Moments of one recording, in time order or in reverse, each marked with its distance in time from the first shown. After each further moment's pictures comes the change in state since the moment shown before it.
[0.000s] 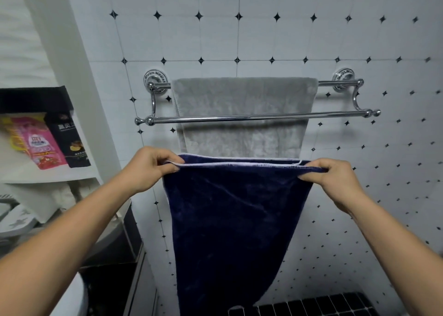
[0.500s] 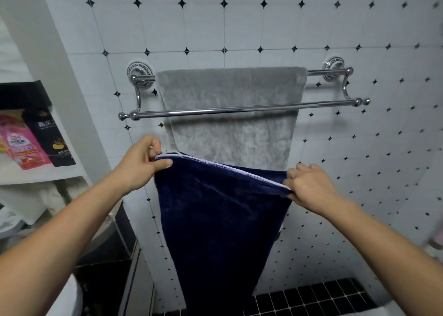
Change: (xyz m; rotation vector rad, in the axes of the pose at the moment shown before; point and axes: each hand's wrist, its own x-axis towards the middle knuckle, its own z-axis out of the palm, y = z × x) left_hand 0.004 0.003 0.020 -0.139 0.091 -0.009; right_hand -0.012 0.015 0.020 -1.432 -0.241 -0.726
